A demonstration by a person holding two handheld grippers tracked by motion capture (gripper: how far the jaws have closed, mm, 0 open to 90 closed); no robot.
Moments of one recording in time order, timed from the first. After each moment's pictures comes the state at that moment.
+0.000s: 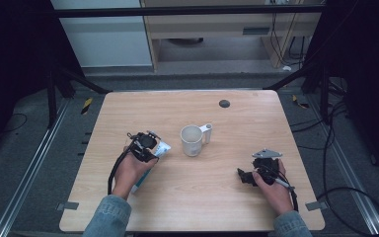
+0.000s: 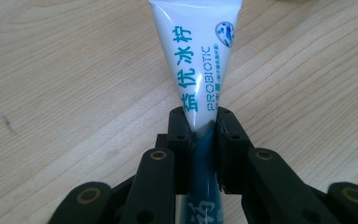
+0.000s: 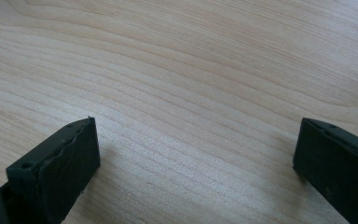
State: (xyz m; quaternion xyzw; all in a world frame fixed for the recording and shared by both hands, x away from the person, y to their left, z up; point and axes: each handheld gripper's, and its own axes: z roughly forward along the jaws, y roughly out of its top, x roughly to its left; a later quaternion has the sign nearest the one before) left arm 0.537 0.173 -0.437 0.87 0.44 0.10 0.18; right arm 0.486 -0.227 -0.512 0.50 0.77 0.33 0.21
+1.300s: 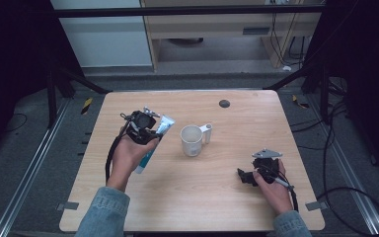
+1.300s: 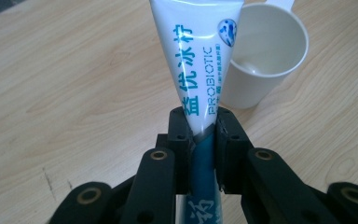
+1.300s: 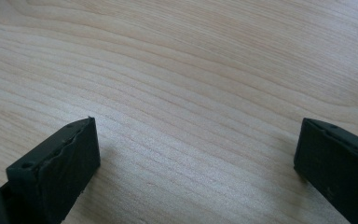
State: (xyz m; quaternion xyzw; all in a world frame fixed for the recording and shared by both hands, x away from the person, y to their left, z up) left arm 0.537 0.158 -0.350 0.85 0.41 0.16 0.28; right arm 0.486 -0.227 -0.512 0.50 0.78 0.33 0.21
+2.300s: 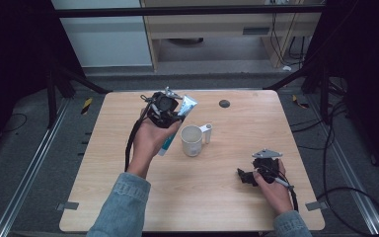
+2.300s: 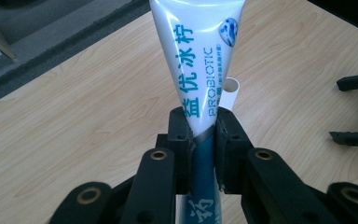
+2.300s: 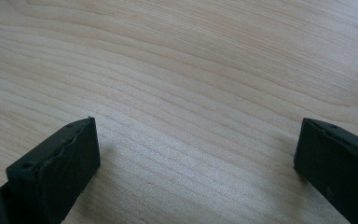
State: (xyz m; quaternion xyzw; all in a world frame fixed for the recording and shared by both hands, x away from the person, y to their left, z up) left arm 0.552 0.099 -0.306 0.85 0.37 0.18 0.33; right arm 0.486 -0.227 -0.512 0.49 0.78 0.33 0.21
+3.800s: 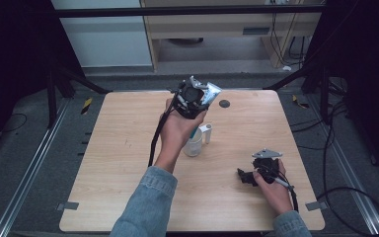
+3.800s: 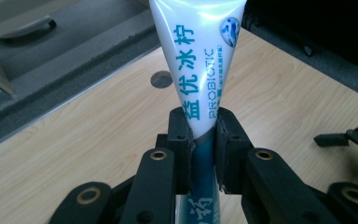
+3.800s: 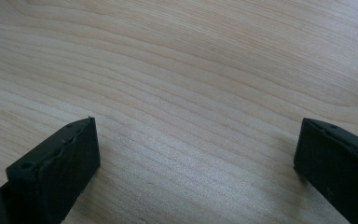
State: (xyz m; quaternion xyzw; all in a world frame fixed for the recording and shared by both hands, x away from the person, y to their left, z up) left arm 0.562 0.035 -0.288 0.83 0.35 0.21 0.38; right arm 0.486 -0.227 -0.513 0.49 0.78 0.33 0.21
